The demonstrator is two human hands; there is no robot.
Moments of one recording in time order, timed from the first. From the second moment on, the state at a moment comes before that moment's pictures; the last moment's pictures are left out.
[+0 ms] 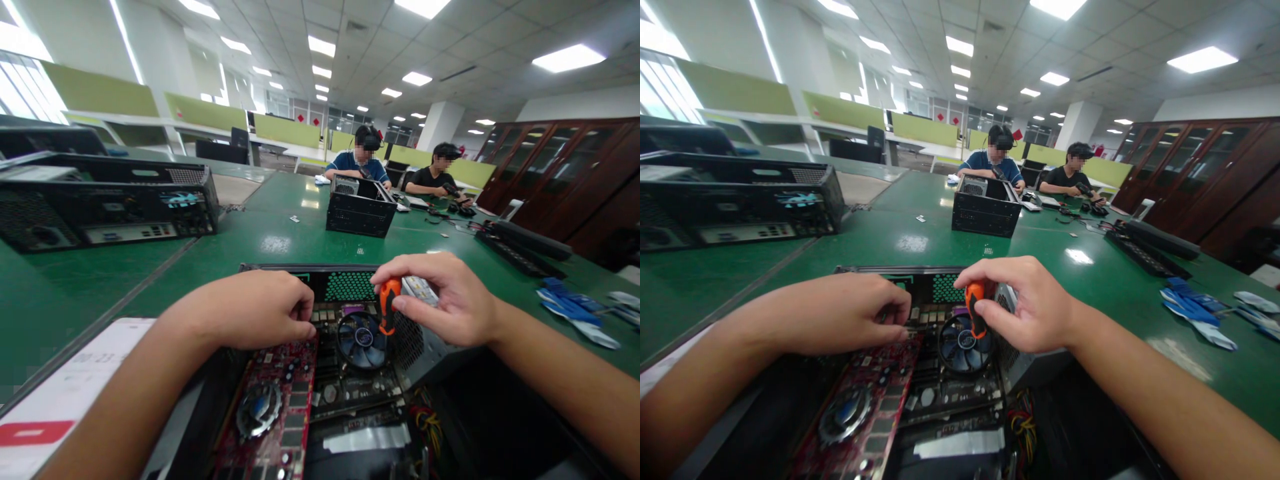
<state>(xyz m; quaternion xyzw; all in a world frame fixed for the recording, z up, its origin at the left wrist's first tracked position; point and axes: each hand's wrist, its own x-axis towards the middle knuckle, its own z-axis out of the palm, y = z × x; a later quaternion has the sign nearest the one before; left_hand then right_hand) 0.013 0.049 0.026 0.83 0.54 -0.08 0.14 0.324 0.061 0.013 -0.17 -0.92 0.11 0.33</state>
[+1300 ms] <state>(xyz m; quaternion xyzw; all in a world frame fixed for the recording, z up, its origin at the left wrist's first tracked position) 0.010 0.052 0.022 0.84 0.52 -0.07 0.13 0.316 0.054 0.011 -0.18 -0.92 0.13 0.31</state>
